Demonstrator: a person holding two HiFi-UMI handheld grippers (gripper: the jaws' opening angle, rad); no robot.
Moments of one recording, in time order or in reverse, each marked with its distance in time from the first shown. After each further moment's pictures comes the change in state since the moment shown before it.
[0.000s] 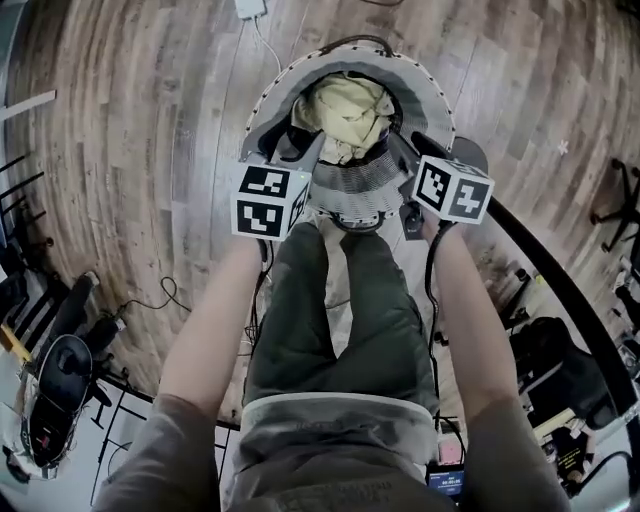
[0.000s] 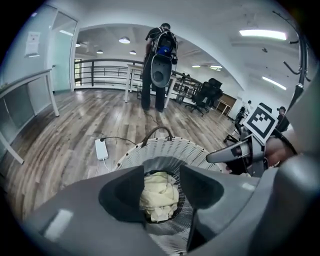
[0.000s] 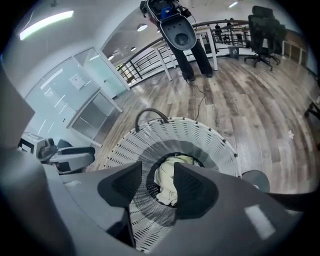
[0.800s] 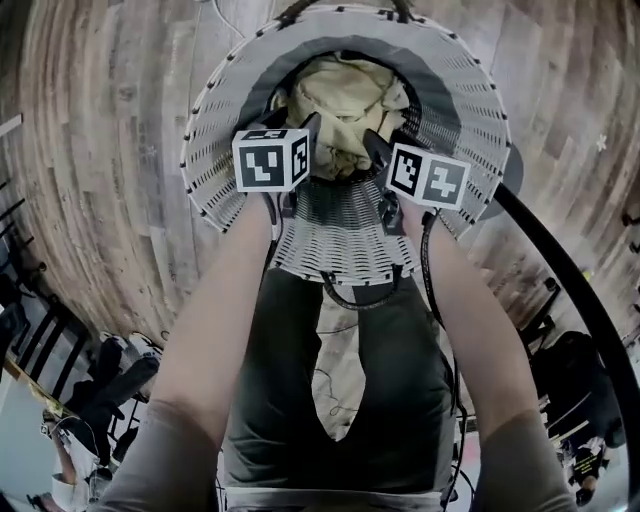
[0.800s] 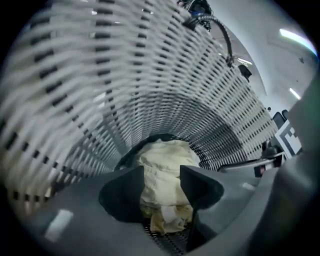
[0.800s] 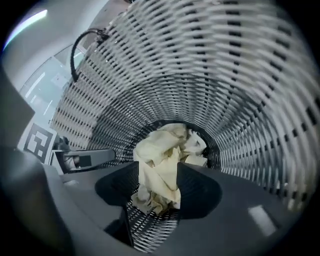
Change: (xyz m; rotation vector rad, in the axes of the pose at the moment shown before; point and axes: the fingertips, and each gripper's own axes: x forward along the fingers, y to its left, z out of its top) left arm 0.214 0.062 -0.159 -0.221 0.221 0.036; right arm 0.190 -0.088 -0.110 0.129 0.116 -0.028
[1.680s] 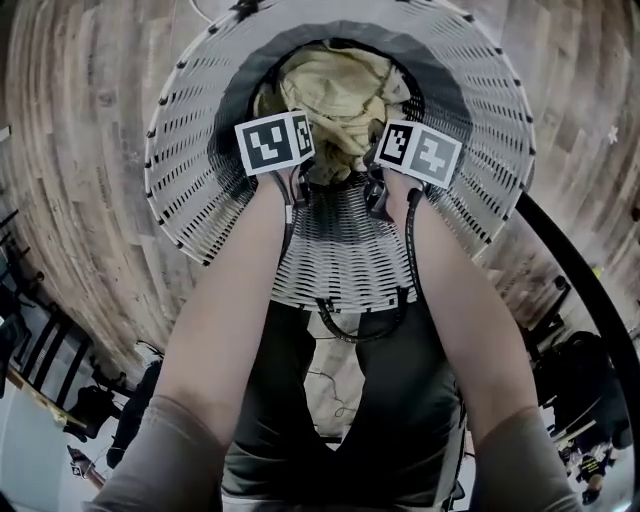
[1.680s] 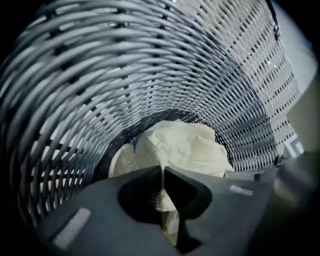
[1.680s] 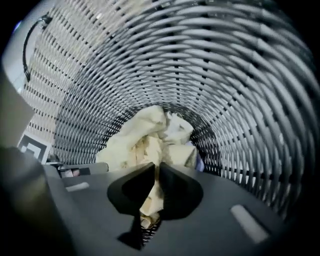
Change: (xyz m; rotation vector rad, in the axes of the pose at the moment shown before) left arm 0.076 0.024 -0.049 -0.190 0.105 0.115; right arm 0.064 -0.050 -0.019 0.191 0.033 -0.104
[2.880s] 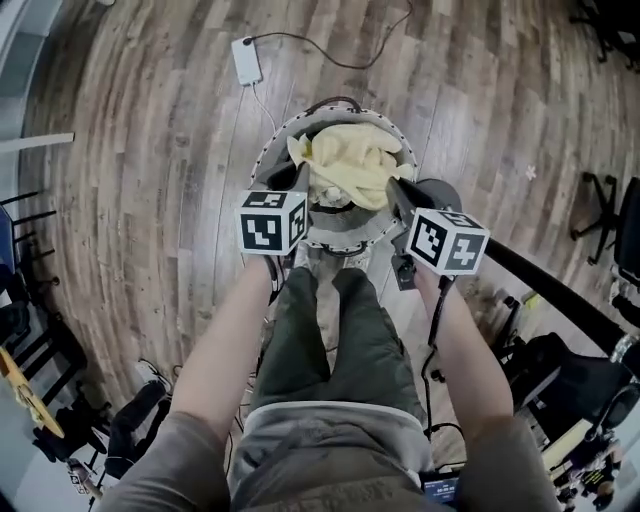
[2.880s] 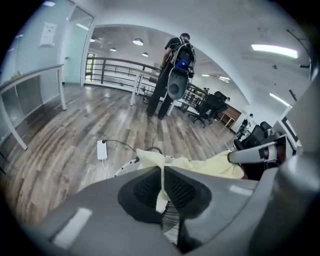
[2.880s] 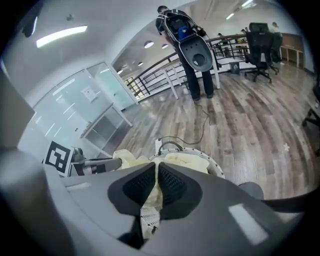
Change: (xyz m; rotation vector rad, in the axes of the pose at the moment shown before) left arm -0.420 -0.134 0.101 0.263 -0.365 -0.182; right arm -0.435 0.176 0.059 -0.336 -0.299 0.228
